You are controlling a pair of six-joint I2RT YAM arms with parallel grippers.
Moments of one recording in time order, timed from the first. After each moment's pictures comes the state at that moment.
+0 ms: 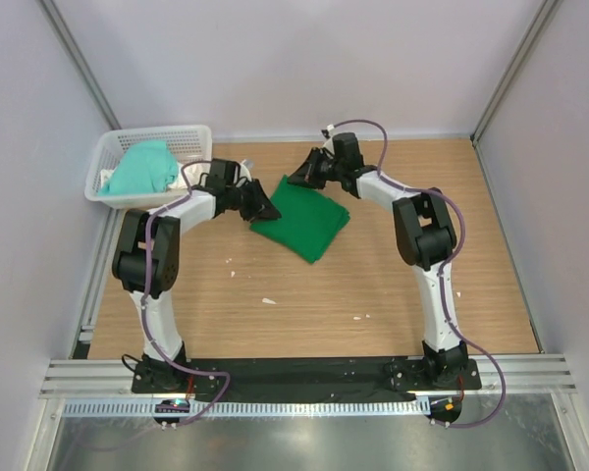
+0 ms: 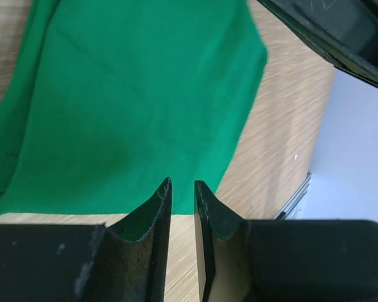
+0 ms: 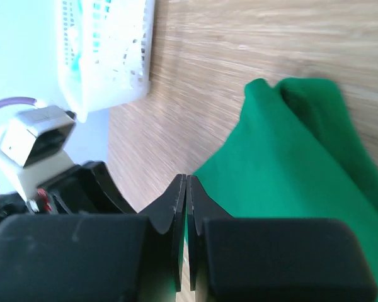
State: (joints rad) left arm -0.27 1.93 1.30 -0.18 0.61 -0.67; right arm 0.35 2.27 1.74 0.02 -0.60 0.77
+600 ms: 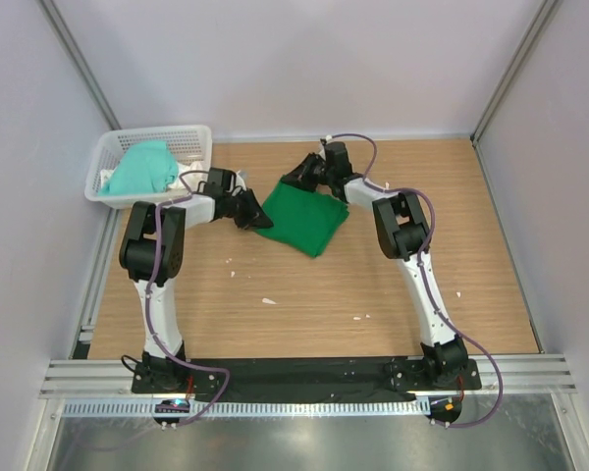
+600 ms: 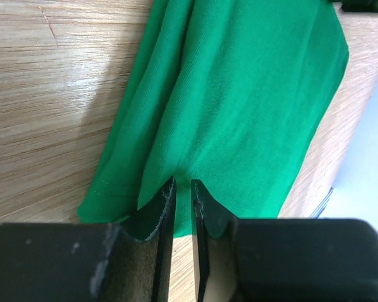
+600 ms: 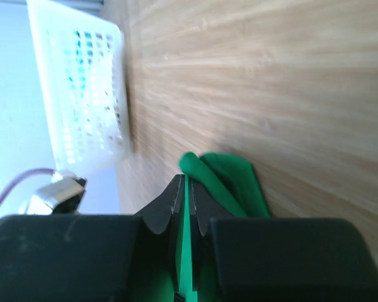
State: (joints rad) left arm -0.22 2.07 1.28 -0.13 0.58 -0.62; right arm 0.37 2.62 1.98 0.22 -0.57 1.04
